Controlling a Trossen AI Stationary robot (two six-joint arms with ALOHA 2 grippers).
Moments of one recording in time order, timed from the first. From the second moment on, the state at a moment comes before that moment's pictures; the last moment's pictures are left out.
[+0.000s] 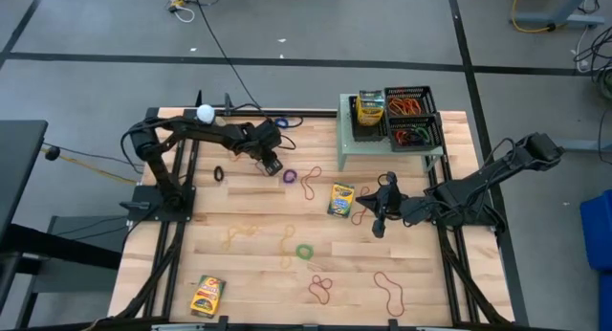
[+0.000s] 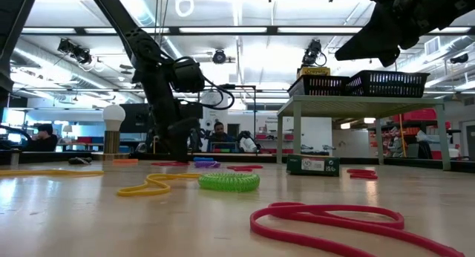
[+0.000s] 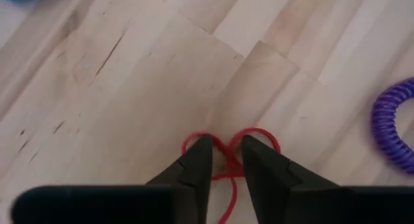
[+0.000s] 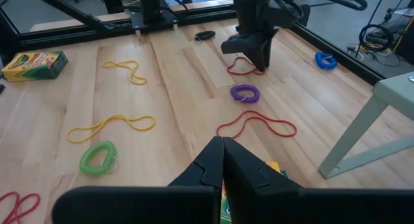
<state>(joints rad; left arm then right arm) 0.50 1.73 0.87 -0.26 -0.09 -0.09 0.43 1.04 0.53 -0.01 0.65 0.38</state>
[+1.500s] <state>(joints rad) 0.03 1.63 0.66 0.54 0.15 -0.53 0.35 1.43 0.53 0.60 0.49 -0.12</state>
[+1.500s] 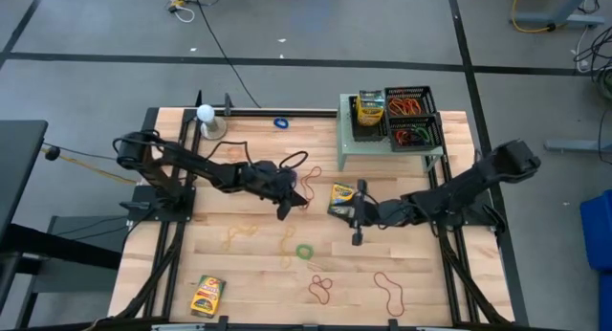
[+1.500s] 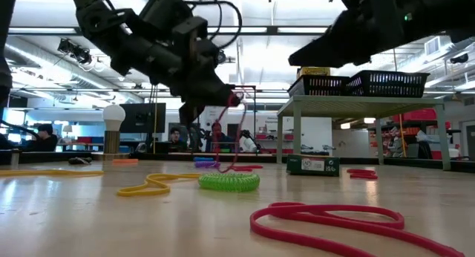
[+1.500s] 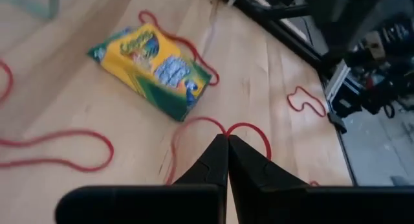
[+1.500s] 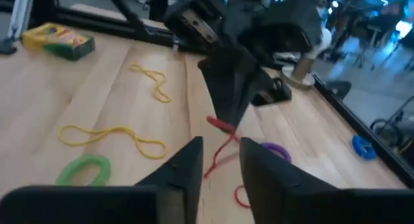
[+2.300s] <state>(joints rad) 0.02 1.80 0.73 0.62 0.24 -0.67 0.31 1.78 0.79 0.43 0.50 -0.26</state>
